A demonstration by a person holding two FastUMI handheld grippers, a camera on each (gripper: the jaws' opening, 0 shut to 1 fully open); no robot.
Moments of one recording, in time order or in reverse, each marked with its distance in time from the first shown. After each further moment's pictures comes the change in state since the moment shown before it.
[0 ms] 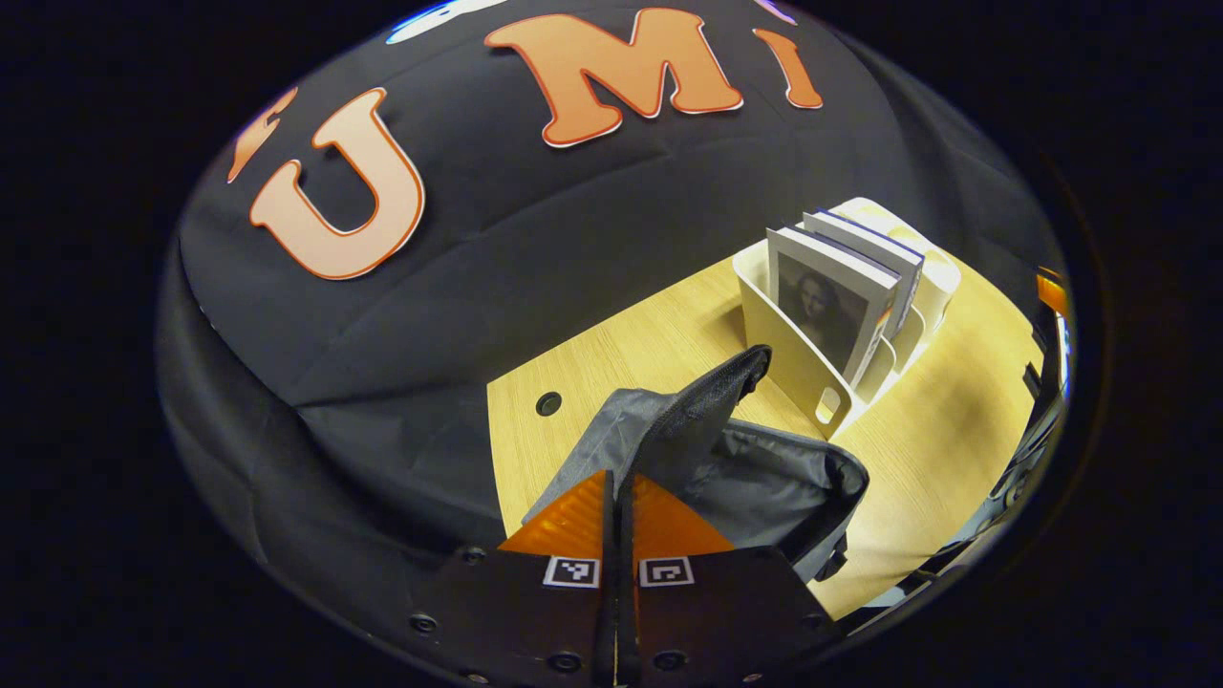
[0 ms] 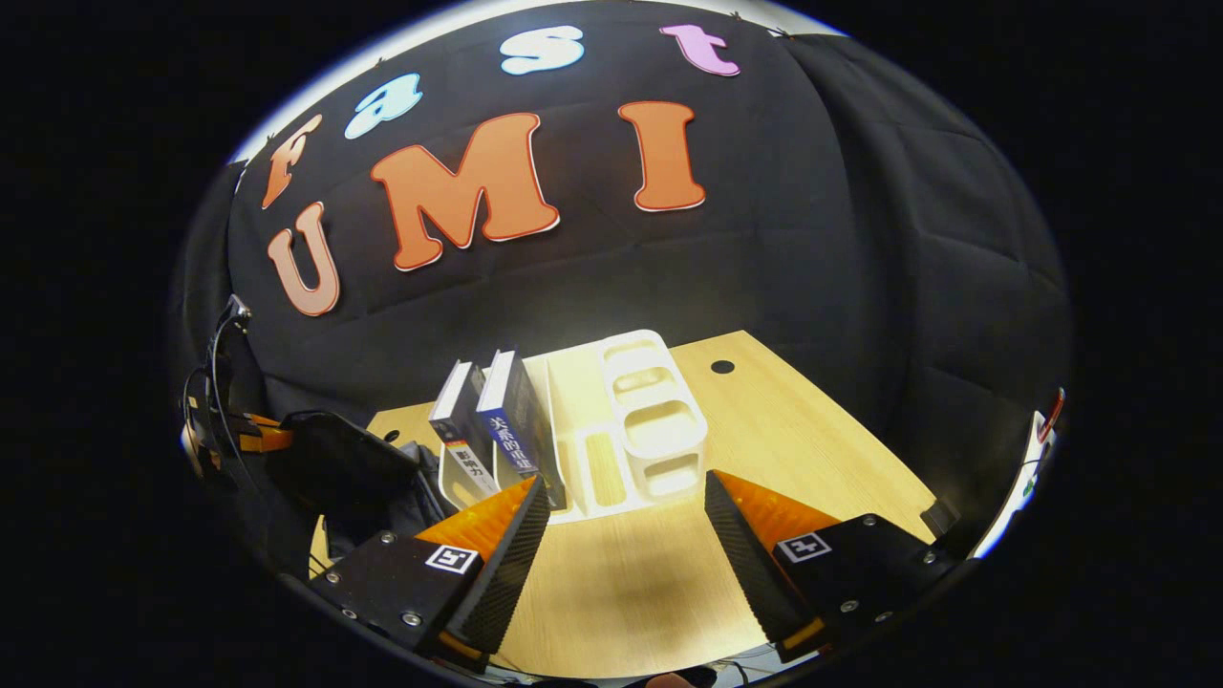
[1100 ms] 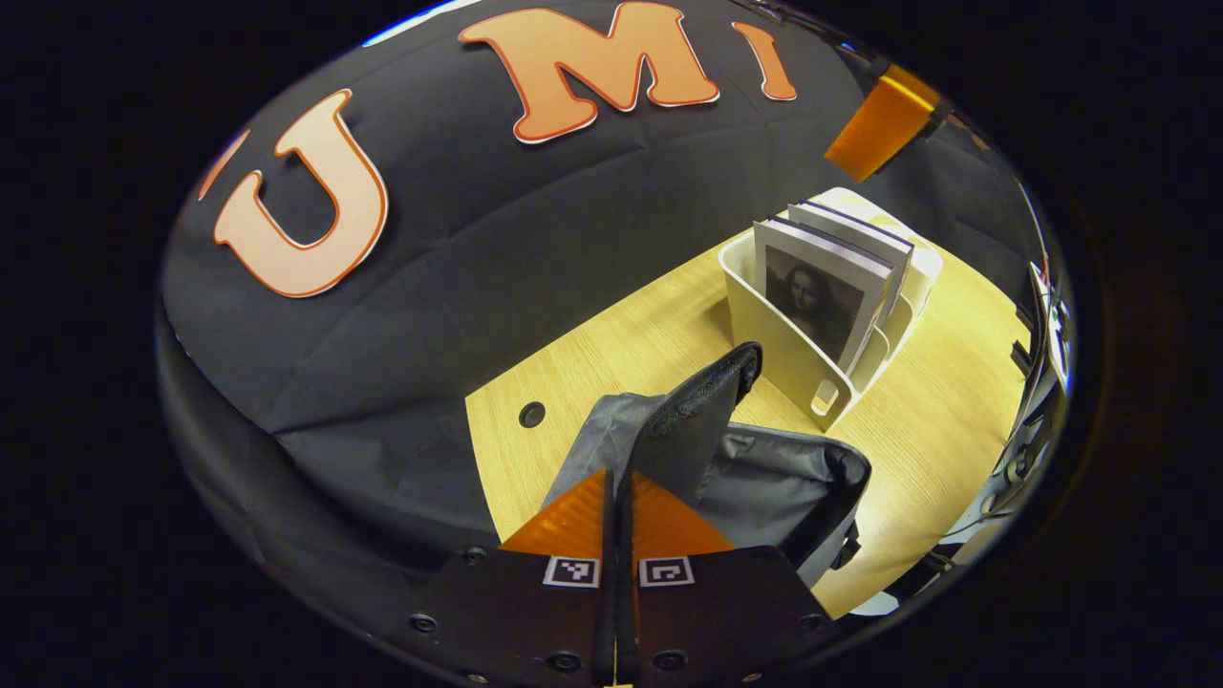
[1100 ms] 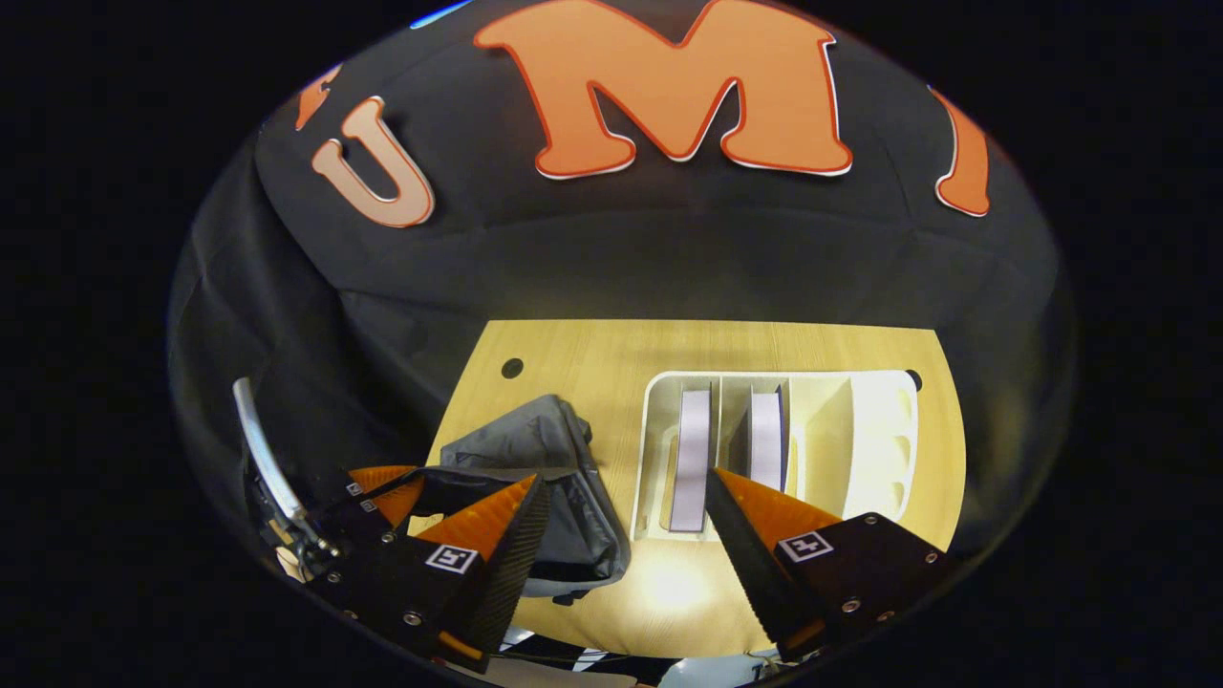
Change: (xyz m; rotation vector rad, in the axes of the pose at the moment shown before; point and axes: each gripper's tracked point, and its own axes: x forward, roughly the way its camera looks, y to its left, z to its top) left arm 0.021 0.007 0.004 0.076 0.001 -0.088; right arm 0.135 0.240 0.070 -0.243 0.554 0.244
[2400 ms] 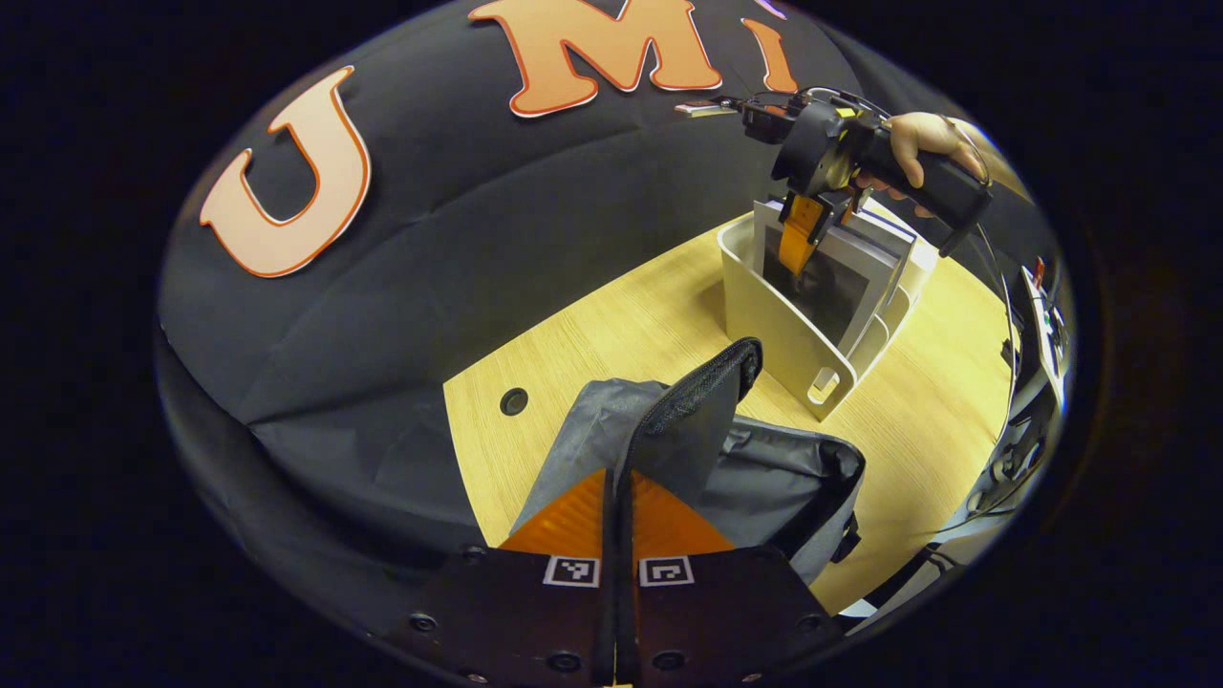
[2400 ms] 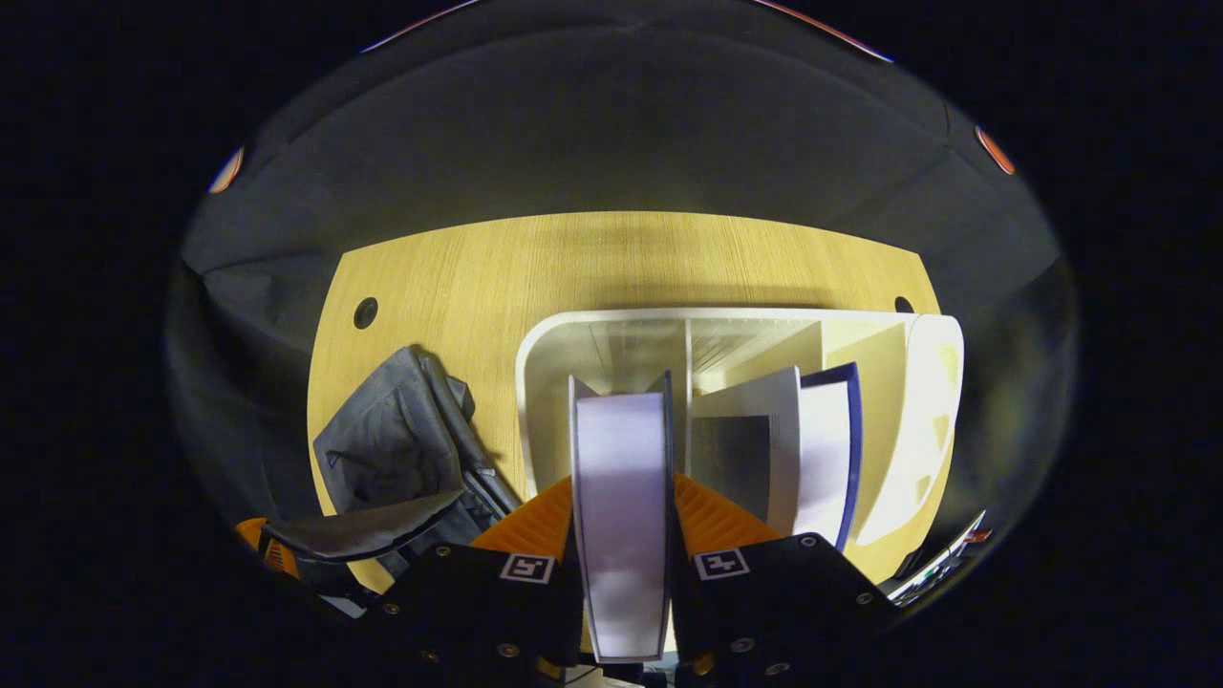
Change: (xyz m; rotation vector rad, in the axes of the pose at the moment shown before) left arm 0.017 0.004 -0.012 -0.007 0.037 -0.074; right arm 0.145 -0.051 -0.029 0.098 0.283 -0.216
